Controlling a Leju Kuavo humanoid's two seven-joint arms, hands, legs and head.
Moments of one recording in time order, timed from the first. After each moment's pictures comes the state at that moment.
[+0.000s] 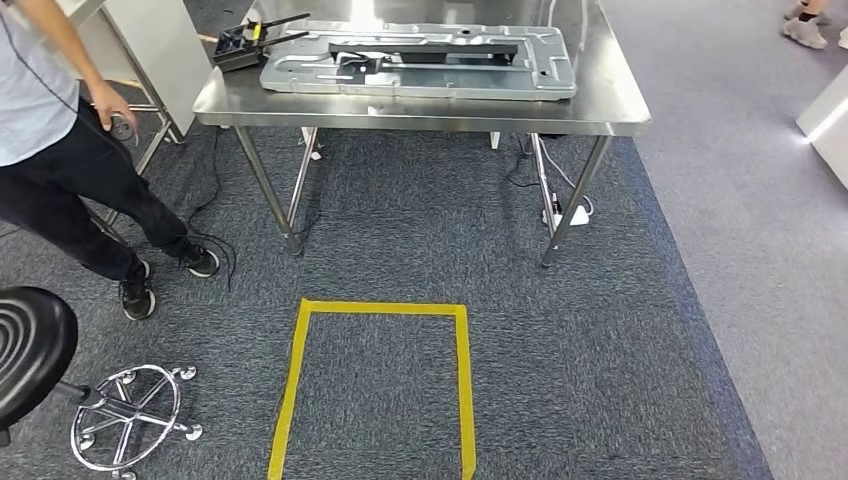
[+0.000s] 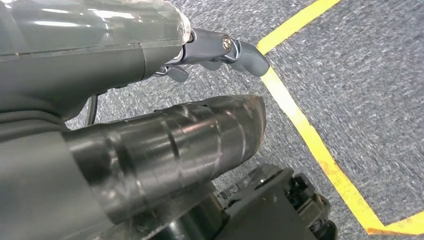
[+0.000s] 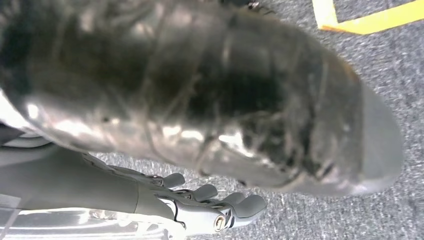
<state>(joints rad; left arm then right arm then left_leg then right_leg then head) -0.06 -0.21 1.00 -0.21 -1.31 0.26 -0.33 -0.07 0.20 -1.23 -0.25 0.93 -0.32 -0.30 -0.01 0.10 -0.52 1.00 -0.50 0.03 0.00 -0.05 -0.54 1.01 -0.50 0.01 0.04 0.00</state>
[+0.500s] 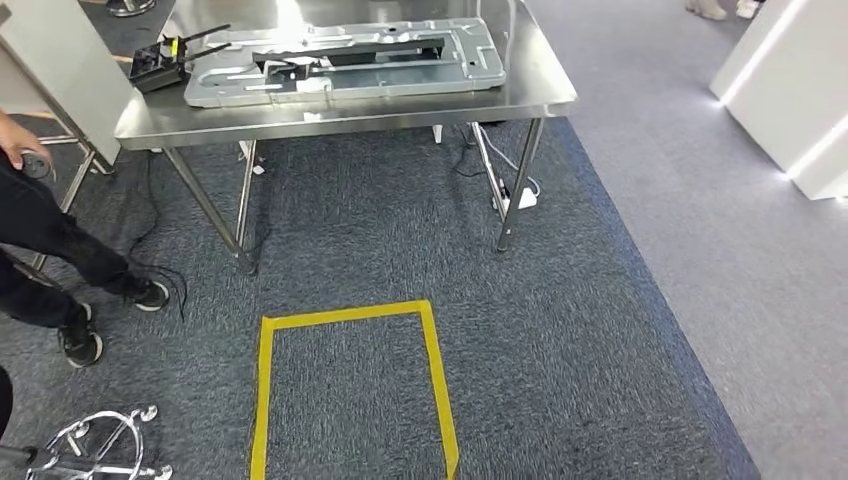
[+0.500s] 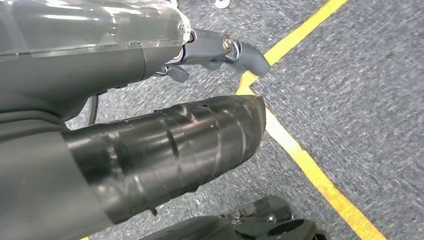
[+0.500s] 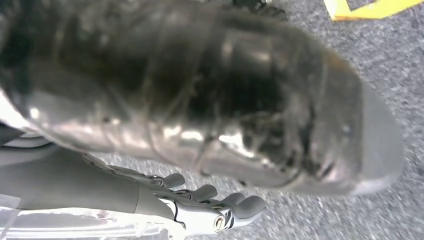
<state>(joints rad) -0.06 -0.21 1.01 -0.21 -1.31 0.38 -0.29 -0.07 0.21 -1.22 -0.25 0.96 -0.32 -0.28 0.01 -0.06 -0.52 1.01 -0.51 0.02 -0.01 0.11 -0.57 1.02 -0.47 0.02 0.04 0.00</state>
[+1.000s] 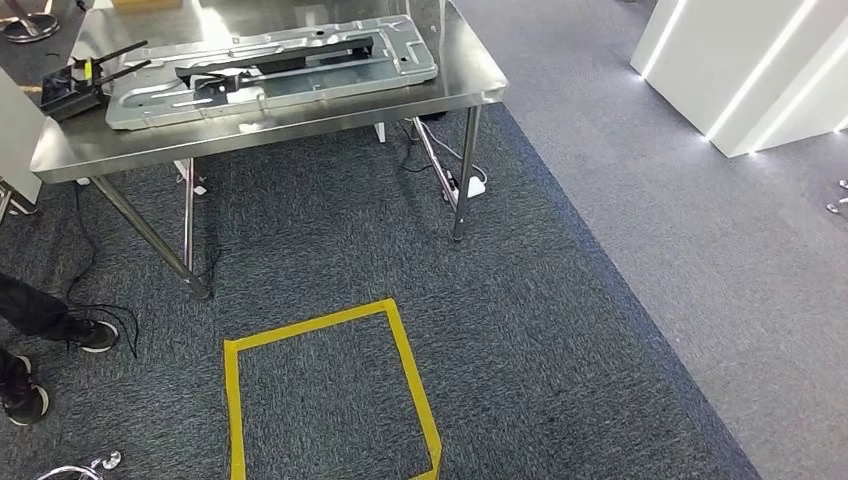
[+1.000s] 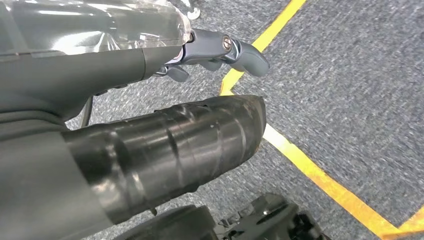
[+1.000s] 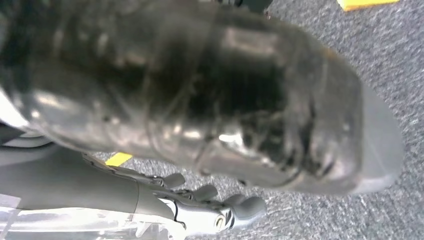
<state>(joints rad) -0.06 -0.21 1.01 -0.21 -1.31 0.38 -0.29 -0.07 0.21 -1.21 -0.25 0.97 -0.31 -0.28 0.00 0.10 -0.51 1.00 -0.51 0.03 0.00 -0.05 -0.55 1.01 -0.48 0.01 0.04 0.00</state>
